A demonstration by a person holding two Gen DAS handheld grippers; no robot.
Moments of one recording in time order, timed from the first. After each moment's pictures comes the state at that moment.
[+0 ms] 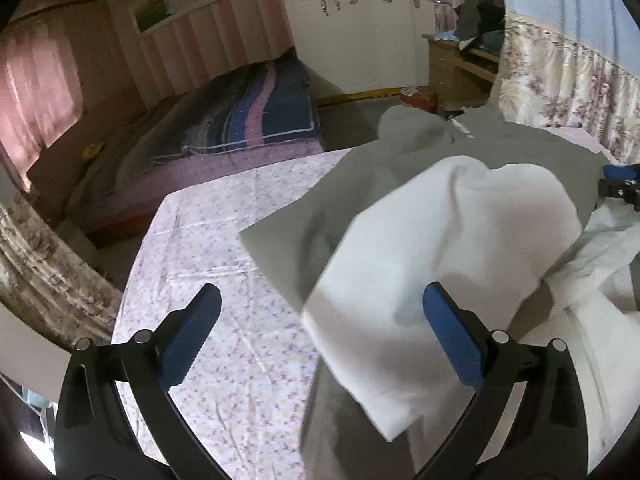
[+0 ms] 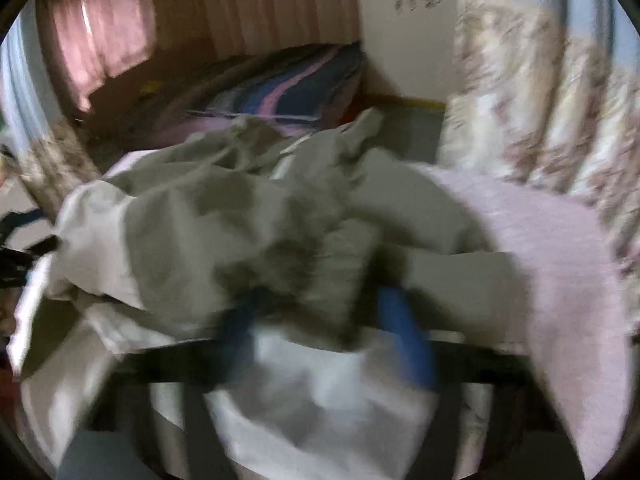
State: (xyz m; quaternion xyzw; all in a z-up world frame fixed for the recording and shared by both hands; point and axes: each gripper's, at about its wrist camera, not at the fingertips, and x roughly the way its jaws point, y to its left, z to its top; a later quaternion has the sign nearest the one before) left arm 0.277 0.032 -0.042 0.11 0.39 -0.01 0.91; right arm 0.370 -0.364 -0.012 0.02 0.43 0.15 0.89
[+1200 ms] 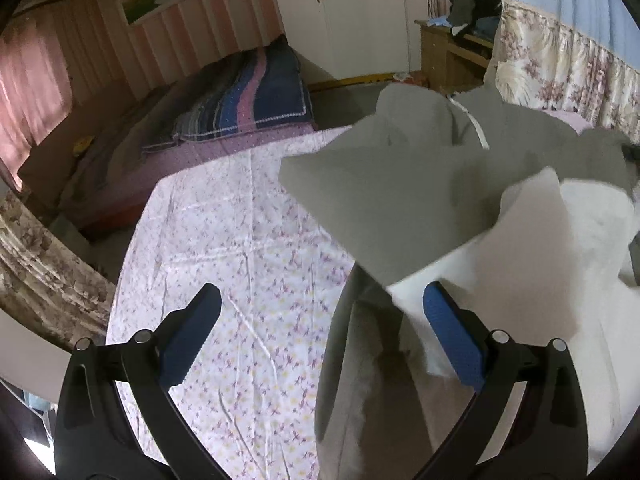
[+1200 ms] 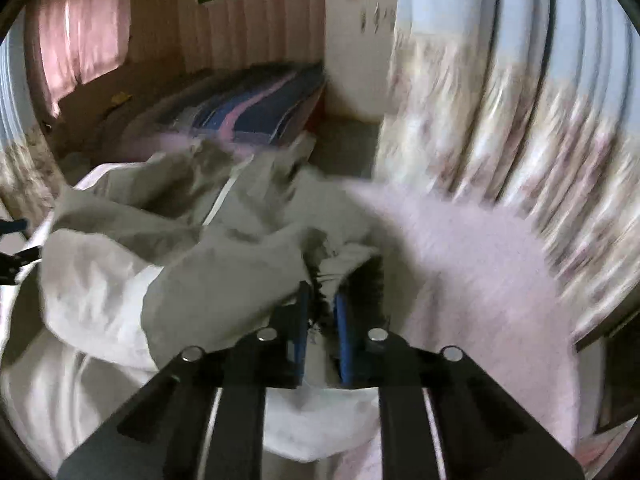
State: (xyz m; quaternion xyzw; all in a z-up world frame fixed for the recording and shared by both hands) left arm 0.276 0.042 -0.056 0.11 0.42 -0.03 0.90; right arm 0.320 -0.398 0.033 -0.04 0.37 0.04 0.93
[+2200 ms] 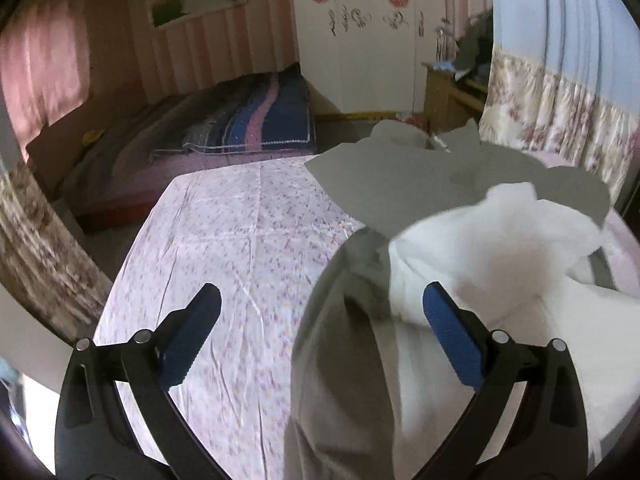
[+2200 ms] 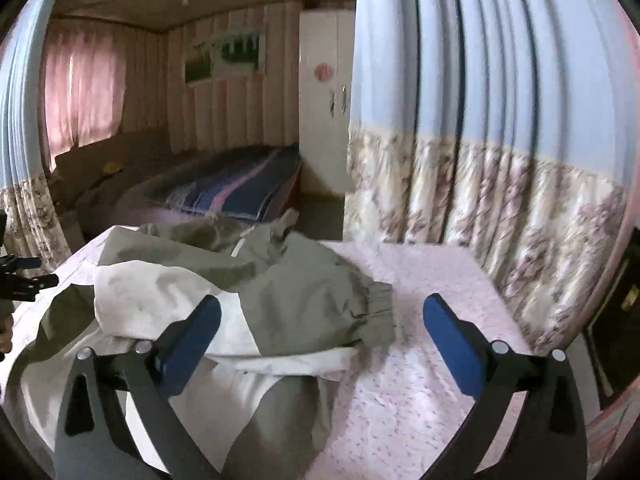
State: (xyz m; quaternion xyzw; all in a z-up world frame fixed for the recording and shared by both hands) left arm 0.187 0.047 -0.032 0.04 0.35 -0.03 0.94; right arm 0.167 -0.408 0.079 0.00 0.23 0.01 0.97
